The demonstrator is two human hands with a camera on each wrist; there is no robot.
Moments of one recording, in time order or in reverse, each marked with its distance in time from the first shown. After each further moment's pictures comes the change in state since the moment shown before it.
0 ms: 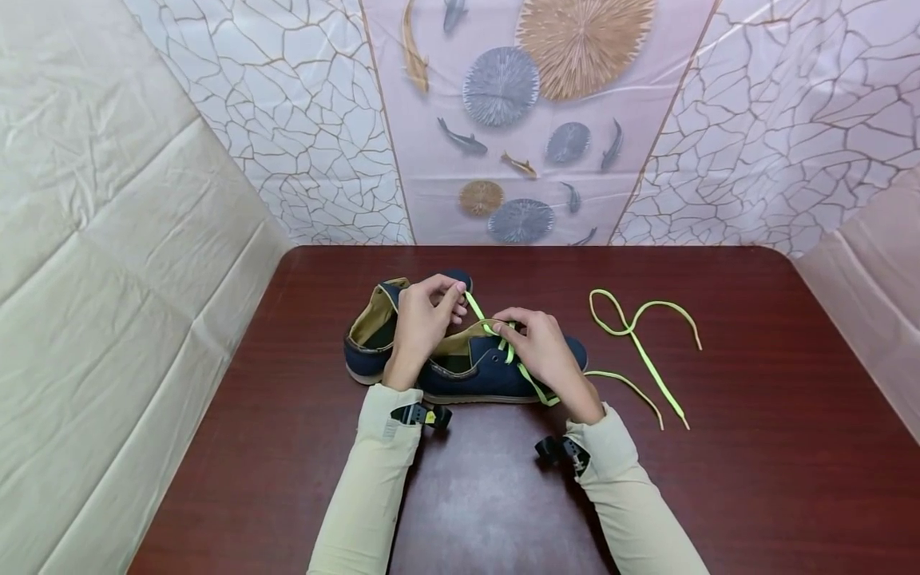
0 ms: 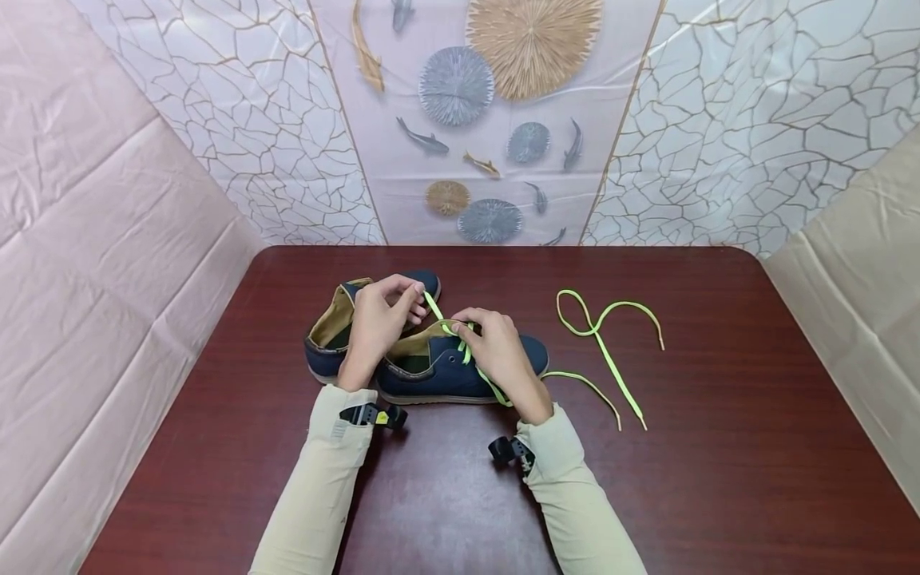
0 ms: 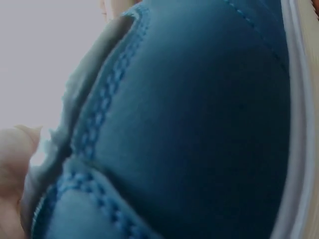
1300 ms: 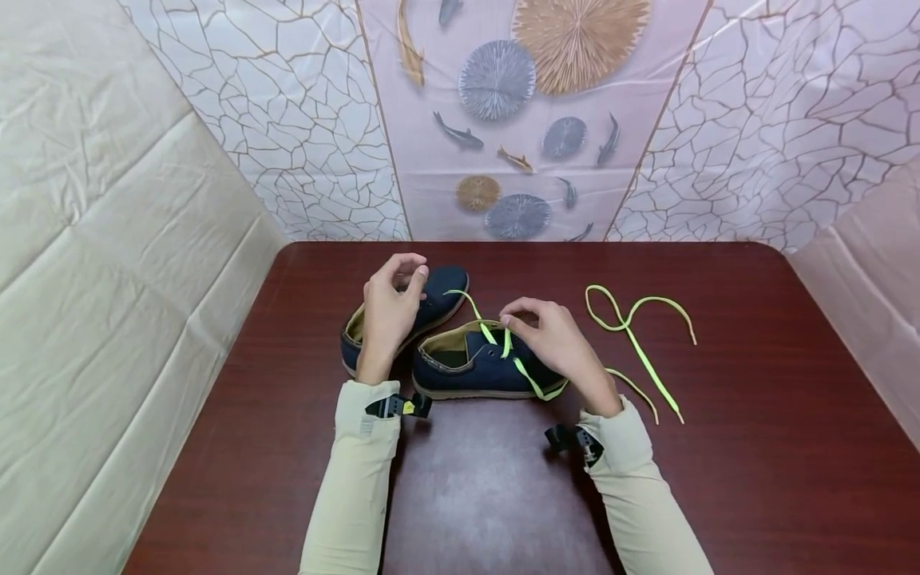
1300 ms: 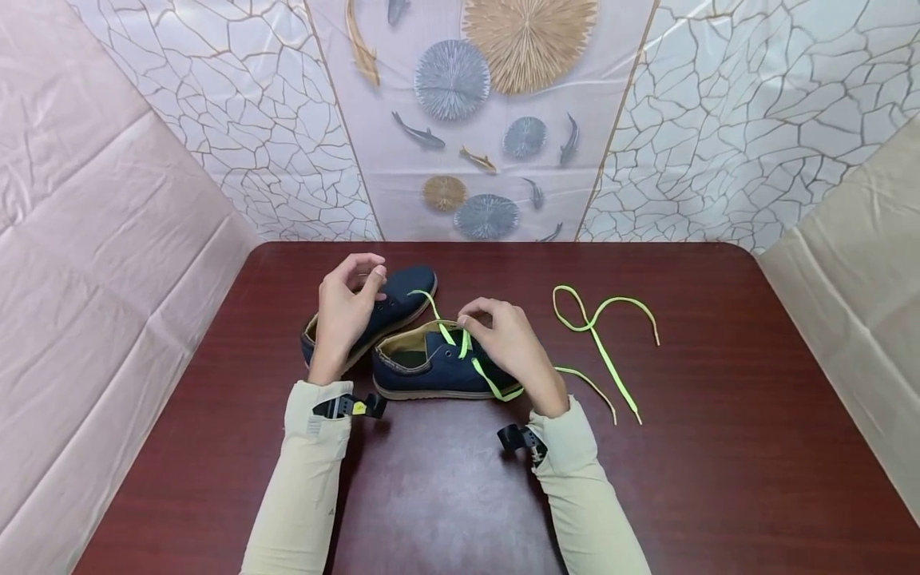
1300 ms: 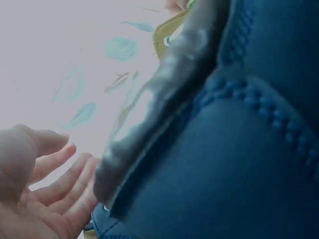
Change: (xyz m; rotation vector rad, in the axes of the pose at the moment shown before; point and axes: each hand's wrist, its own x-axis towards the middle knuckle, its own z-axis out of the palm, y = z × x) left_hand 0.002 0.006 -0.034 0.005 0.124 -0.012; right_hand -0.004 0.000 -0.031 0.019 -0.122 0.054
